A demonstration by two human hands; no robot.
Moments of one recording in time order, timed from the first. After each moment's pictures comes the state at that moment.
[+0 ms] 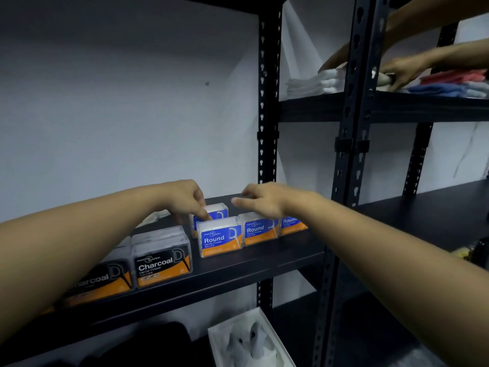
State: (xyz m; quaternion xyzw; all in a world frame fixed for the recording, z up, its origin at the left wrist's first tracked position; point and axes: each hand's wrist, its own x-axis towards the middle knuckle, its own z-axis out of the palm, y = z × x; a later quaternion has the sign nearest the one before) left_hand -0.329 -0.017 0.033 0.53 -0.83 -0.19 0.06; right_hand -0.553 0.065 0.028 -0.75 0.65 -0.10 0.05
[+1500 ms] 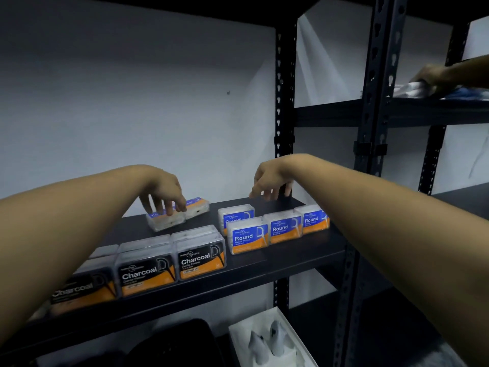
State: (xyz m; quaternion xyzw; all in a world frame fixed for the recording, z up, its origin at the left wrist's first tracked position) left_hand -0.243 -0.019 0.078 0.64 -0.75 -0.16 -0.05; right_hand -0.511 0.030 0.090 -0.70 0.70 -0.01 0.14
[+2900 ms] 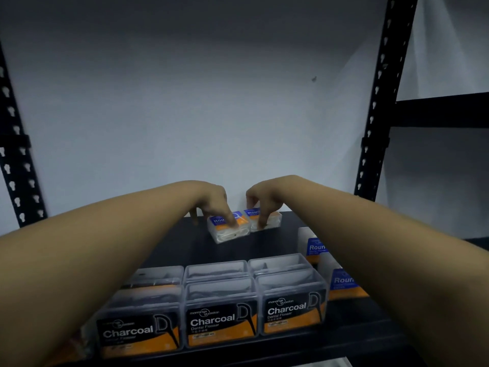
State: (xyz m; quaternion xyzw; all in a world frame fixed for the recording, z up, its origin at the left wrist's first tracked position) left_hand -0.187 -0.100 0.034 0.66 -0.74 -0.15 -0.02; right_hand -0.353 -0.138 0.034 -0.81 0.57 0.14 -0.03
